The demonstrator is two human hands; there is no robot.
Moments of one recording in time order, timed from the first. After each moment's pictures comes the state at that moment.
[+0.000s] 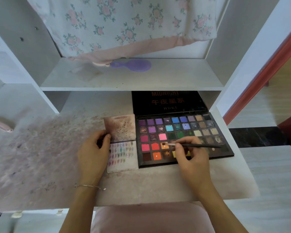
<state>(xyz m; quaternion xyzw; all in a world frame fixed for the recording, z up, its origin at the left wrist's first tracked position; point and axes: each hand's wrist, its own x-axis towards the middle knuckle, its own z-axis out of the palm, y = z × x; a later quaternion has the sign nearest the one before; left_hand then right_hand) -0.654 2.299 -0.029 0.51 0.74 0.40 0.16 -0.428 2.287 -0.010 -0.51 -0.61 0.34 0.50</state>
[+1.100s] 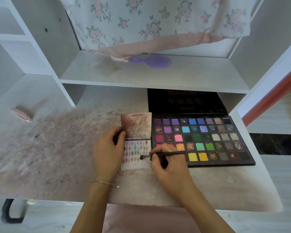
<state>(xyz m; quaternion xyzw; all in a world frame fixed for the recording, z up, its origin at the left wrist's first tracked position) -0.654 2.301 -0.031 0.51 0.75 0.40 0.14 -0.491 2.285 -0.014 -0.51 -0.73 0.34 0.32</state>
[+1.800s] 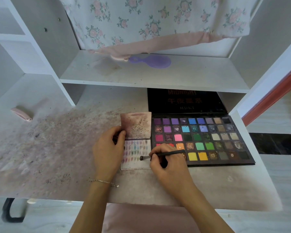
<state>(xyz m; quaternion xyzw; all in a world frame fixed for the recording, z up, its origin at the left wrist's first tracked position) -0.653 2.300 -0.030 0.50 0.76 0.40 0.13 -0.491 2.285 -0.017 -0.50 -0.73 0.33 0.33</state>
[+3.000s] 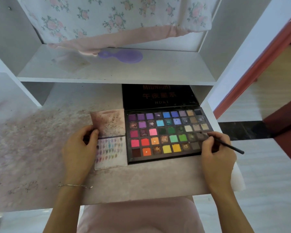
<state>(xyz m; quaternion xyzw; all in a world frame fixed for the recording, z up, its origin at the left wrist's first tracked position) -0.653 2.299 -0.028 0.51 0.75 0.40 0.14 -0.371 2.293 -0.023 -0.66 -0.50 0.16 0.54</state>
